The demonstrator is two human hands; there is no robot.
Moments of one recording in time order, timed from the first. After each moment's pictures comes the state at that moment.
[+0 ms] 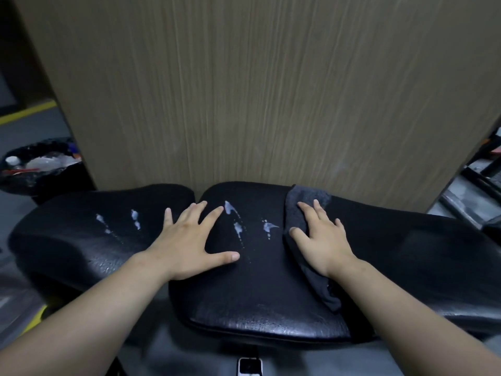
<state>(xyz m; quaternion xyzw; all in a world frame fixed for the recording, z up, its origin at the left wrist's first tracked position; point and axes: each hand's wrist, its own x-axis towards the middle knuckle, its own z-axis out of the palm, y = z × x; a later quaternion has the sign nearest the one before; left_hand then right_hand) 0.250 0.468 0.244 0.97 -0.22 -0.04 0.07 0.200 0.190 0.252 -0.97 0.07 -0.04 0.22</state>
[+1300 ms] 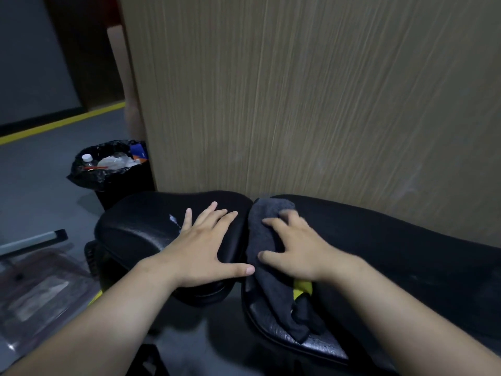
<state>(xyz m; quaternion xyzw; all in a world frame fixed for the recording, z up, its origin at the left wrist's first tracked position) 0.249 0.572 0.252 0.96 -0.23 -0.02 0.14 0.235 0.344 0.278 -0.98 -0.13 0.04 0.16</state>
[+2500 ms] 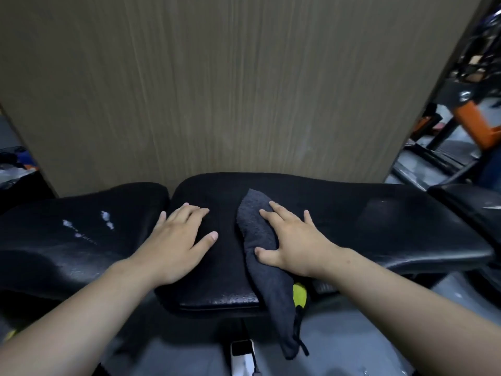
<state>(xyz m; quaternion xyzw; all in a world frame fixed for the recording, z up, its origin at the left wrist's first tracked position) 0.213 0.453 0.255 0.94 -0.28 -0.01 0.18 0.142 0.211 0.263 -0.99 -0.02 0.02 0.13</state>
